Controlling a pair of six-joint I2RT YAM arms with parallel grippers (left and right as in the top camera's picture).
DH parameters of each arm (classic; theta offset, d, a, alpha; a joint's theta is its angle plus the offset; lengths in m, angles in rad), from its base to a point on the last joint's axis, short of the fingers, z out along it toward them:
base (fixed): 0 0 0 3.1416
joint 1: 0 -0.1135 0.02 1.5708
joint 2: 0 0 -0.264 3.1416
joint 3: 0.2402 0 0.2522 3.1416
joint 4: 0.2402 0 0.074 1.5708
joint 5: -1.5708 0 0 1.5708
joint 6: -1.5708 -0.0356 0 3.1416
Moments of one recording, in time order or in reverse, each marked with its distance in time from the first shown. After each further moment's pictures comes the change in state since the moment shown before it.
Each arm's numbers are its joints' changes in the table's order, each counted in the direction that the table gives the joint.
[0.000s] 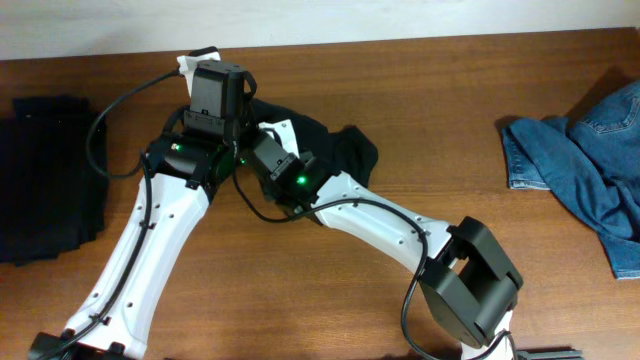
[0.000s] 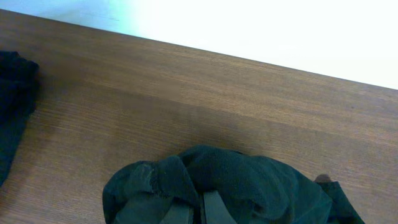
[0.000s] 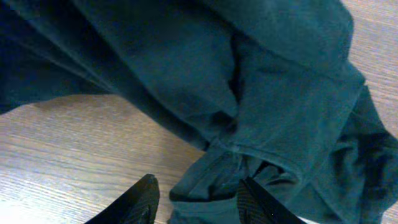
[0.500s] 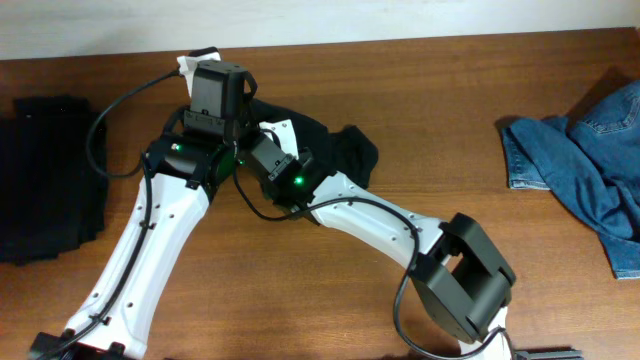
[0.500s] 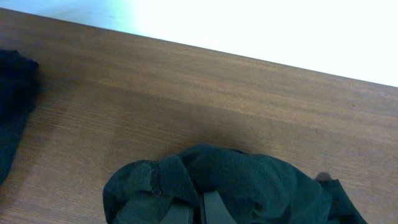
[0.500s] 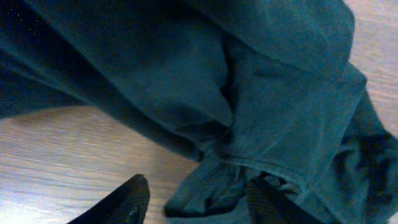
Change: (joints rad) left arm 0.001 0.000 0.000 0.007 -0.001 0.000; right arm 0.000 0.040 0.000 -0.031 -0.047 -0.018
